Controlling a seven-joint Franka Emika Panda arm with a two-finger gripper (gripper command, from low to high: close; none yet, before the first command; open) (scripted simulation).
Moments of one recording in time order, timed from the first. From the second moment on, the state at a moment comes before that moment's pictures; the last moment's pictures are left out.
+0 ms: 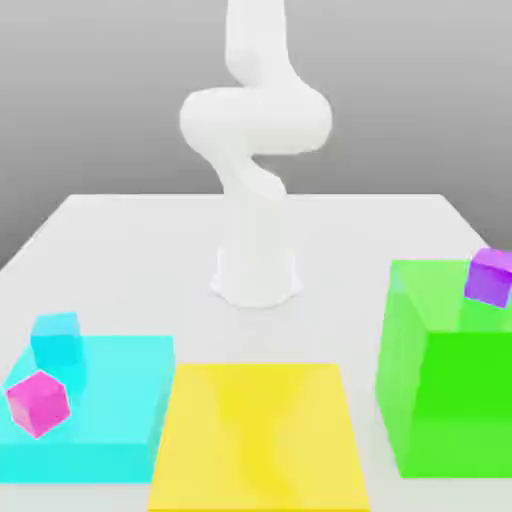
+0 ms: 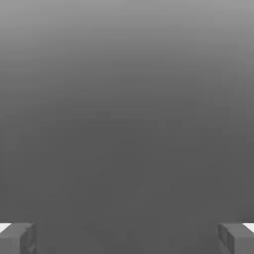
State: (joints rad) arm 0.06 -0.76 0.02 -2.29 0.03 2.29 0.77
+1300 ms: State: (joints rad) arm 0.82 0.07 0.38 -2.65 0.40 2.30 0.82
